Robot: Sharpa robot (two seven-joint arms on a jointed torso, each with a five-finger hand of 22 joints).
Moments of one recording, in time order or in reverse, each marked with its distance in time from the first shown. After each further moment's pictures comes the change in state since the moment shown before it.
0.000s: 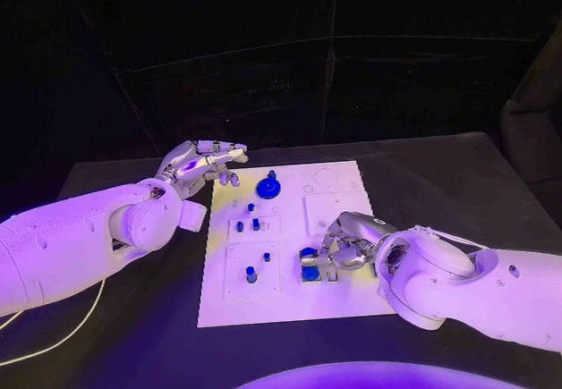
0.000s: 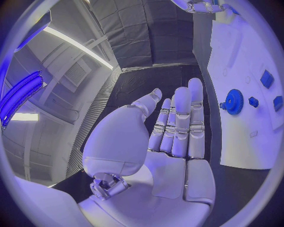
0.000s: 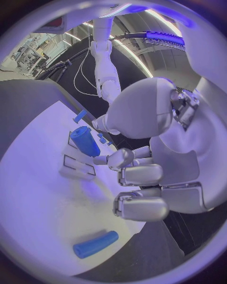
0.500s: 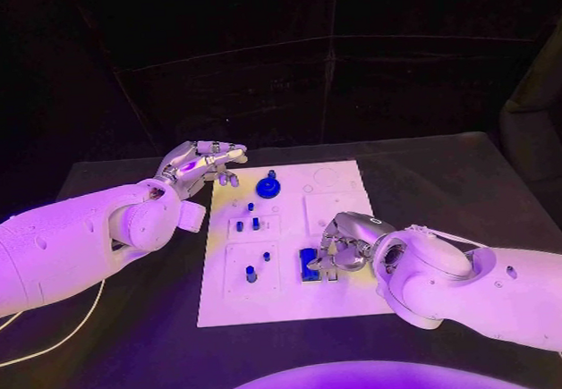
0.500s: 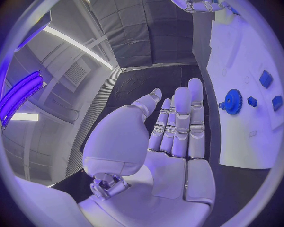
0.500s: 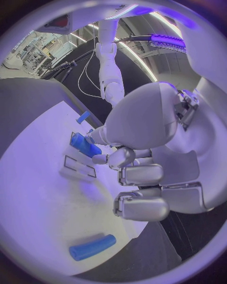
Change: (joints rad) left arm -0.002 0.002 0.000 -0.002 0.000 0.002 -0.003; left_hand 0.000 0.000 0.000 0.000 0.000 -0.004 -0.004 0.004 0.000 0.000 0.000 0.000 0.000 0.000 0.000 0.000 -0.001 0.000 0.000 0.000 0.000 -0.001; right arm 0.000 0.005 0.000 -0.001 -0.041 0.029 0.005; right_hand 0.256 0.062 0.045 -0.101 0.035 0.025 -0.018 0.038 0.024 0.013 -0.013 0.000 0.014 0.000 -0.007 0.005 0.033 0.000 0.000 0.000 0.009 0.000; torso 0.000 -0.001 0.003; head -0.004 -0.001
